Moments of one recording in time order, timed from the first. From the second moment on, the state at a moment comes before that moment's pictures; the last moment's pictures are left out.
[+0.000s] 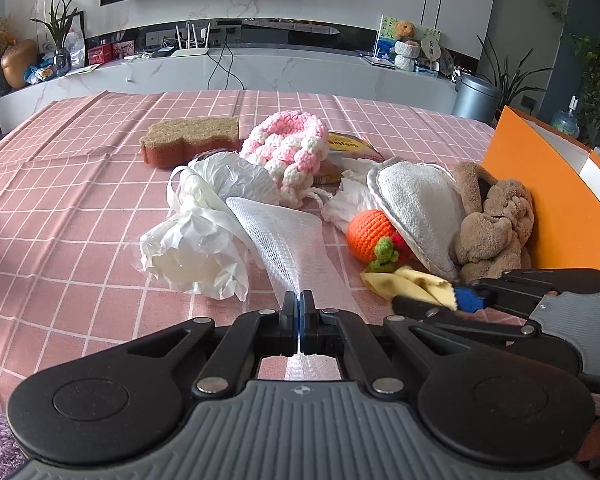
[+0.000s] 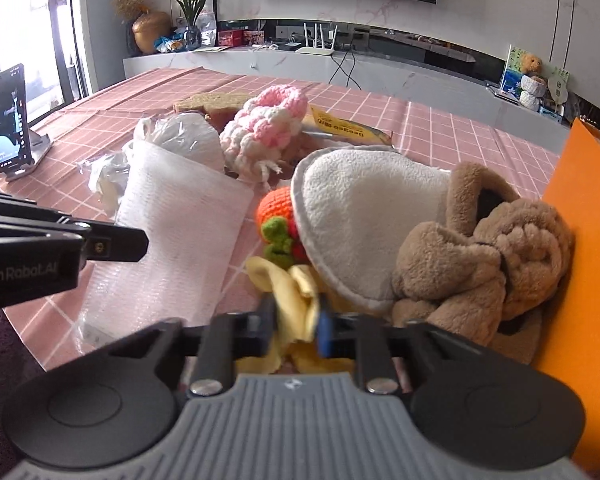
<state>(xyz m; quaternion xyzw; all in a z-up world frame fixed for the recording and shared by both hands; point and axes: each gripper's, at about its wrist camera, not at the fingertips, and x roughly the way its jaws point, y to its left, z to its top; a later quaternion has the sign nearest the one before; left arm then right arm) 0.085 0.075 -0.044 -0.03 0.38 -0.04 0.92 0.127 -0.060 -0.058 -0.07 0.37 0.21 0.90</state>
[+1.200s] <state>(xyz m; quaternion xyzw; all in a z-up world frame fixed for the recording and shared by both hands) 0.073 -0.065 0.107 -0.01 0.19 -0.25 0.95 0.052 -0.247 0.111 -0.01 0.26 0.08 0.96</state>
